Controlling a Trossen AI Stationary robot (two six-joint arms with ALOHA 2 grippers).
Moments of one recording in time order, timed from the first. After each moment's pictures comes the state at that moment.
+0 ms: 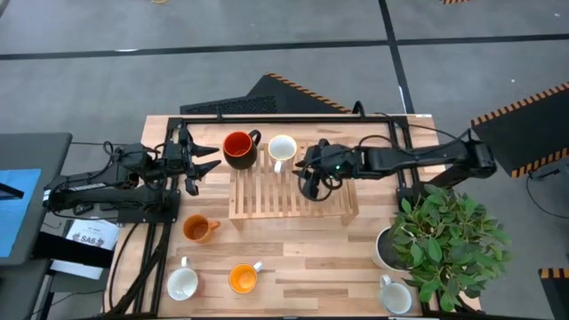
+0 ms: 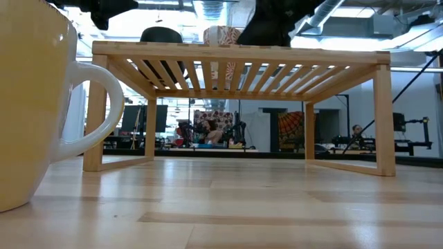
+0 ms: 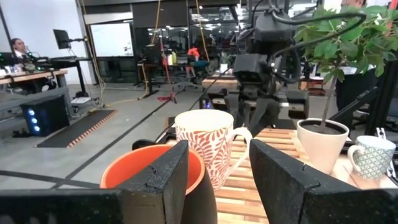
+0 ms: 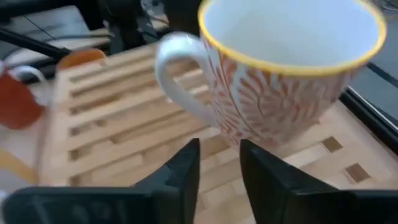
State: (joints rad) left arm 0.15 0.42 0.50 0.06 -0.12 0.03; right arm -0.01 1.43 1.12 -0.22 0.24 0.25
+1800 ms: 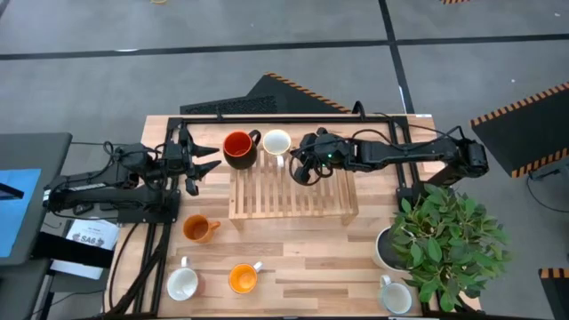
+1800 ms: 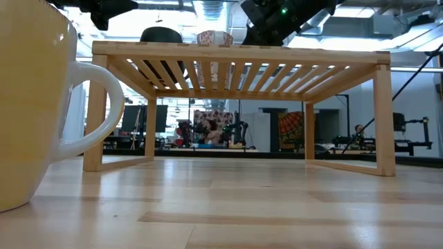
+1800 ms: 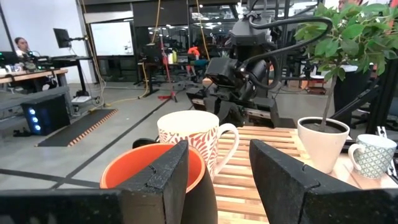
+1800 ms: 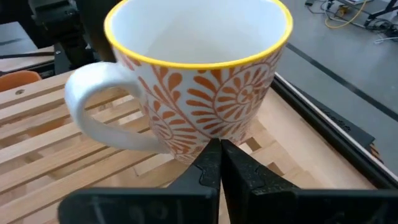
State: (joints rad) left arm 0.15 0.42 0.50 0.06 -0.12 0.03; right arm -0.12 1.49 1.12 -0.12 0.29 0.20
